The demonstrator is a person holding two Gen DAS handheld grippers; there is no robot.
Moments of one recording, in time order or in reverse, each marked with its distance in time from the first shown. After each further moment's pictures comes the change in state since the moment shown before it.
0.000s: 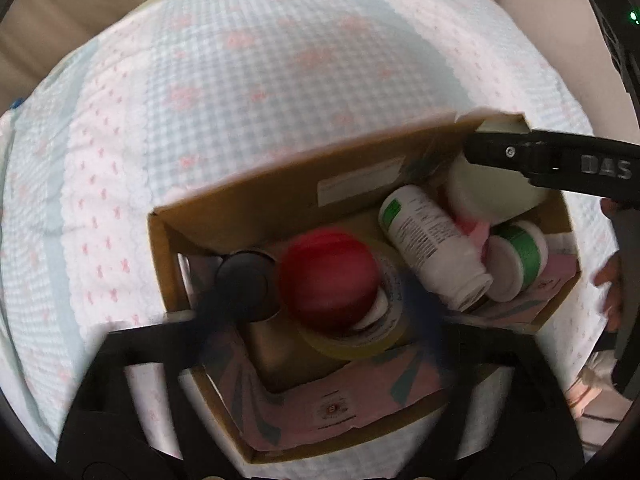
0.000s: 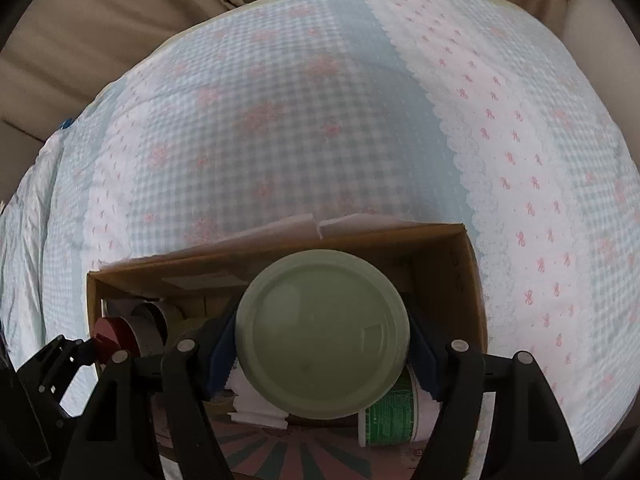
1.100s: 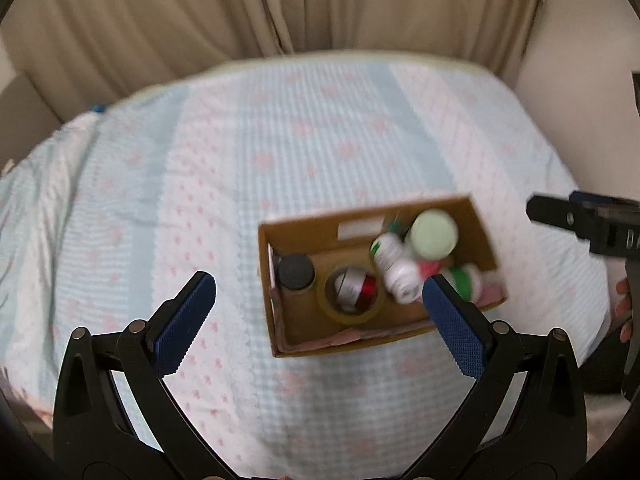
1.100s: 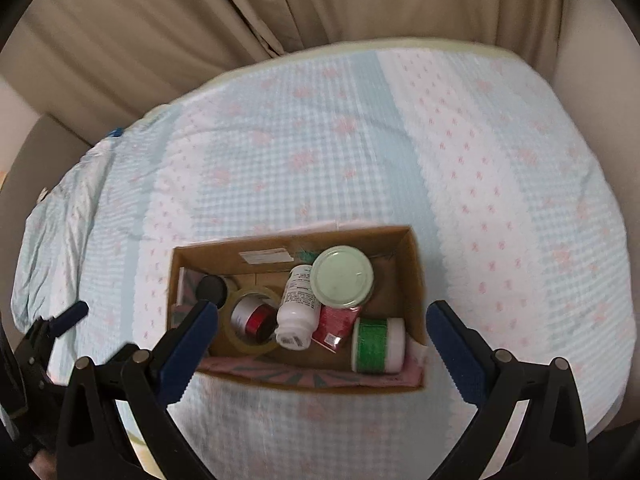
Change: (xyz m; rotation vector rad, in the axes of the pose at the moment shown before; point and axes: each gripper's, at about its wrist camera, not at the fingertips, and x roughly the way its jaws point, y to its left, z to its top) left arm -0.195 -0.025 -0.037 -0.154 -0.250 0.144; right arm -0.161 0.000 -0.042 -0.124 -0.141 0.049
